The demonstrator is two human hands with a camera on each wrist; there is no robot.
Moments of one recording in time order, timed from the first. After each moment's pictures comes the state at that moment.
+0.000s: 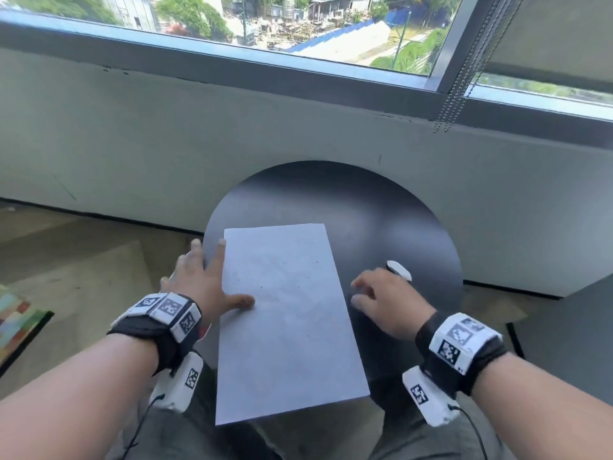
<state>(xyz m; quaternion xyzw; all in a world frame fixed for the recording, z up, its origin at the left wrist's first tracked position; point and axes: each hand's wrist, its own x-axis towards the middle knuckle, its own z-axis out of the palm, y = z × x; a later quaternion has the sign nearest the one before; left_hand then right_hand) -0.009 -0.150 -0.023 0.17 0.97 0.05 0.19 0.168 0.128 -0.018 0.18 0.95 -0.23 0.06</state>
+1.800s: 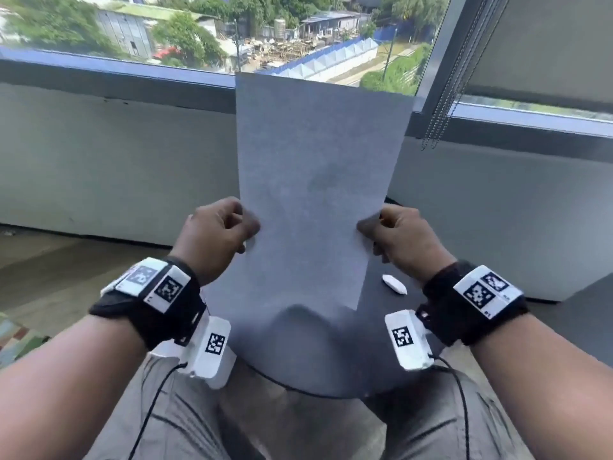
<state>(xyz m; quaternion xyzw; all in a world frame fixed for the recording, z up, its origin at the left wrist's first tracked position) -0.035 -0.110 0.065 0.27 0.81 0.51 0.05 0.121 0.146 0.079 0.21 0.83 -0.49 -0.16</state>
